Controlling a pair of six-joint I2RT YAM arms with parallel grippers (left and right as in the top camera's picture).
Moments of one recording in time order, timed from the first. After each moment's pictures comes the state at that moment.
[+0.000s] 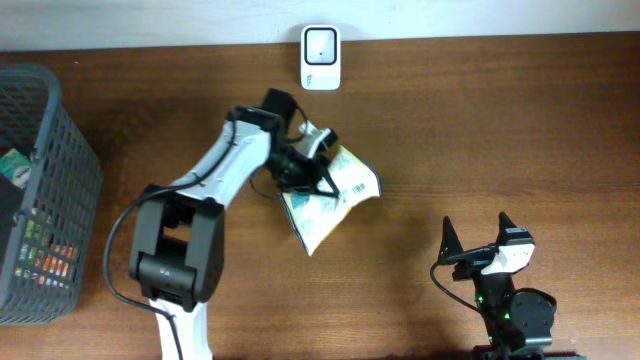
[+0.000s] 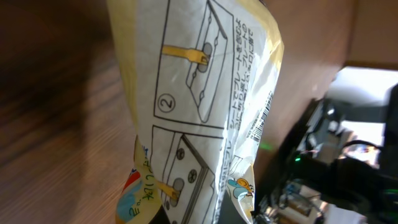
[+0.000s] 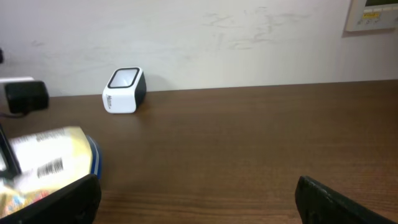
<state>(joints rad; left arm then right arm) -0.37 2.09 1.58 -1.00 0.77 0.02 0.00 0.01 0.01 -0.07 -0.08 0.09</state>
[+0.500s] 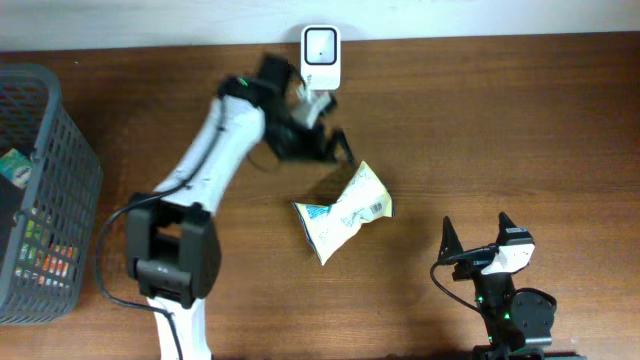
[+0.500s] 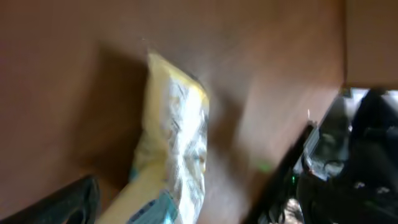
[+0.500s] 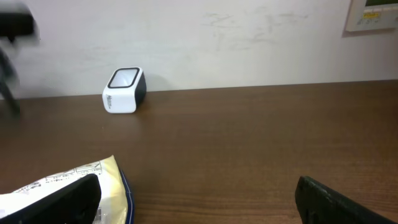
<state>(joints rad) -0.30 2.10 1.95 -1.18 0.71 0.03 0.00 0.01 0.01 -0.07 -0.08 0.09</state>
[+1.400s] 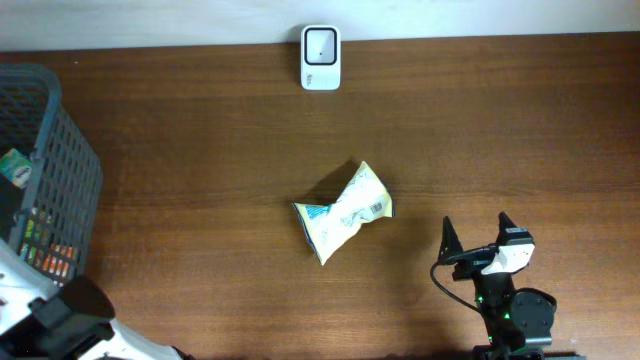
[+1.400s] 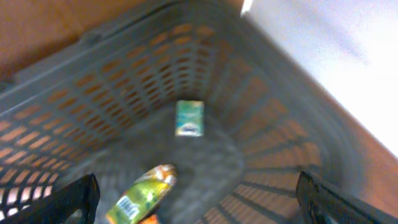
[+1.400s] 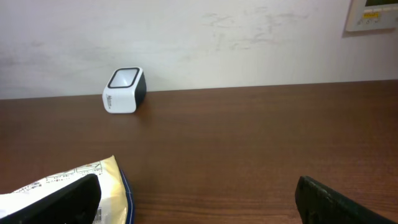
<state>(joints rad) 0.65 1.89 2.40 -1.31 -0.13 -0.22 0.00 0.01 0.01 -0.07 -0.08 0.09</state>
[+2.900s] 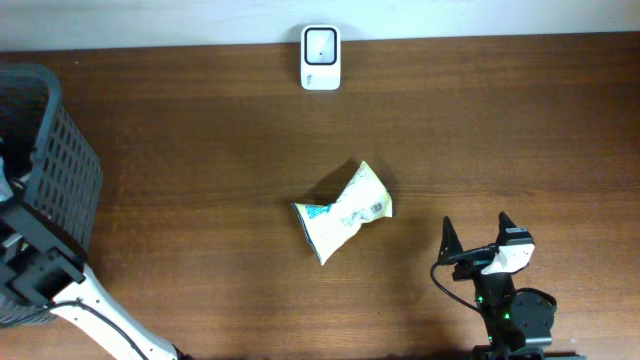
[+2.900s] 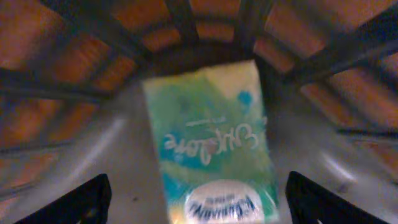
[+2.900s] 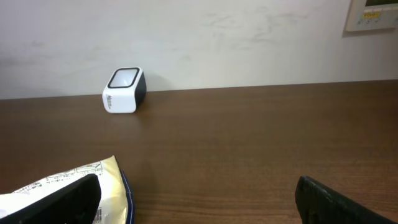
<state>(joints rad) 0.70 2.42 2.13 -0.85 -0.13 0.05 0.00 0.01 0.01 -0.07 -0.08 0.09</state>
